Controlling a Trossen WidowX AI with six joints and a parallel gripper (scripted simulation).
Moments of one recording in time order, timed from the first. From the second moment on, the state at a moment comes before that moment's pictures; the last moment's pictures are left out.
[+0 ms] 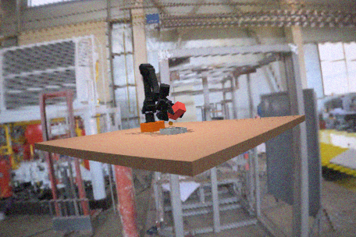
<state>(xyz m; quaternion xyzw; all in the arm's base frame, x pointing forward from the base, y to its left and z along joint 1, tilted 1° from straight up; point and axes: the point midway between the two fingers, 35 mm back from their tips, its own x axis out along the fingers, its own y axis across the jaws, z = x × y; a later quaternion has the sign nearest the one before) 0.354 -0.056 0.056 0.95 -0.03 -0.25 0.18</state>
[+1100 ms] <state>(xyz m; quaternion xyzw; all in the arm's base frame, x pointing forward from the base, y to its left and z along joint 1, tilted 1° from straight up) 0.360 -0.056 0.057 0.98 -0.07 -0.20 0.05</state>
